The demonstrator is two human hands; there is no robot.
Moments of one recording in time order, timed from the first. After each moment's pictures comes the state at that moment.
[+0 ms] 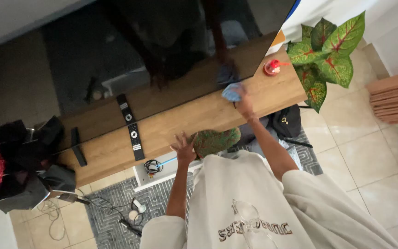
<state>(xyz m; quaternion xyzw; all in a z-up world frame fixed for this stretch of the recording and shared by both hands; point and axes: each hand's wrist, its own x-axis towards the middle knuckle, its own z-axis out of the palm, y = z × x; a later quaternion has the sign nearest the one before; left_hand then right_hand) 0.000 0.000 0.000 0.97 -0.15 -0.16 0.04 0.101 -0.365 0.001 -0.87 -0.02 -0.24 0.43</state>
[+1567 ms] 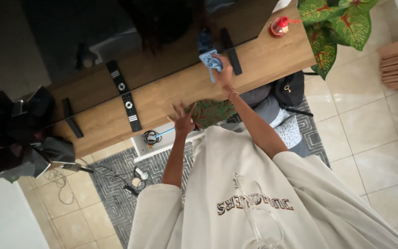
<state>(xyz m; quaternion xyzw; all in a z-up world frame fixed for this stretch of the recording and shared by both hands) 0.002 0.005 -0.023 0.97 -0.16 -0.17 0.02 0.112 -0.263 0.032 -0.75 0.05 -0.30 0.59</state>
